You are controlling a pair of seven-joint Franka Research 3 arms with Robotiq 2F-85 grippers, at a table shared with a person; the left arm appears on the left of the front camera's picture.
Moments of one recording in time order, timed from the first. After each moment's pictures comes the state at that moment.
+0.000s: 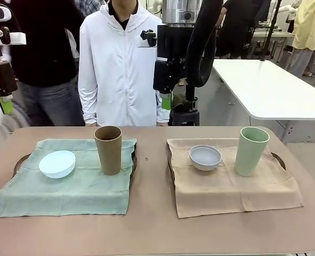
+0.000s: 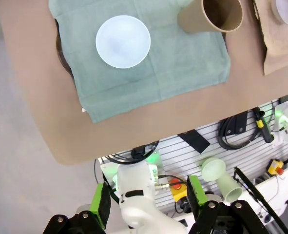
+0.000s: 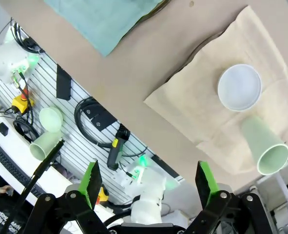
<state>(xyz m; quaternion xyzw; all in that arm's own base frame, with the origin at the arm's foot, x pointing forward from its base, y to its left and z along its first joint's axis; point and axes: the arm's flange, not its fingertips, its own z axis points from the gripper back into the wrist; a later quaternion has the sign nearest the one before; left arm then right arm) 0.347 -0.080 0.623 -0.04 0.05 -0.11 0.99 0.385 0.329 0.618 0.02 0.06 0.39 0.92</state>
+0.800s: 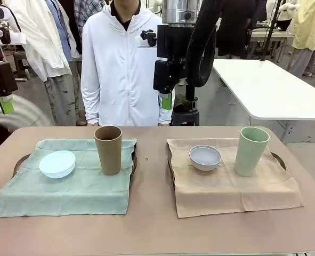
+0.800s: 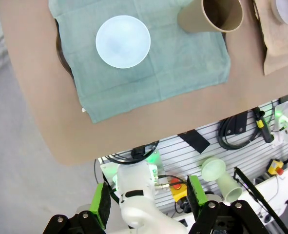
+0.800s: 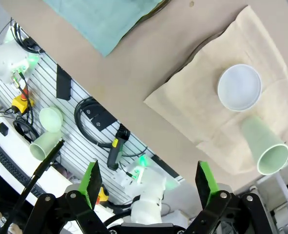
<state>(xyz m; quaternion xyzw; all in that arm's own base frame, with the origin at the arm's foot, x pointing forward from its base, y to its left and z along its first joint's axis) 0.347 -0.080 0.623 -0.04 0.05 -0.11 0.99 0.385 0.329 0.618 0.02 0.06 0.39 0.92</state>
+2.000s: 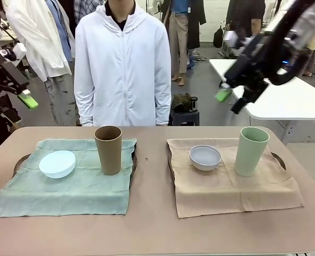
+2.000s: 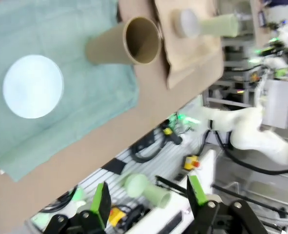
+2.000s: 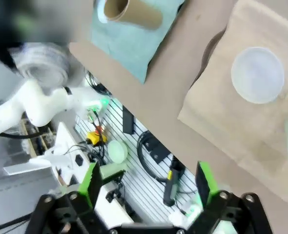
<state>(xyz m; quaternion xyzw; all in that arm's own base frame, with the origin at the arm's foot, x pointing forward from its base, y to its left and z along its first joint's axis) 0.405 -0.021 0.558 -0.36 0.06 -0.11 0.92 0.385 0.091 0.575 0.34 -0.01 0.23 0.91</state>
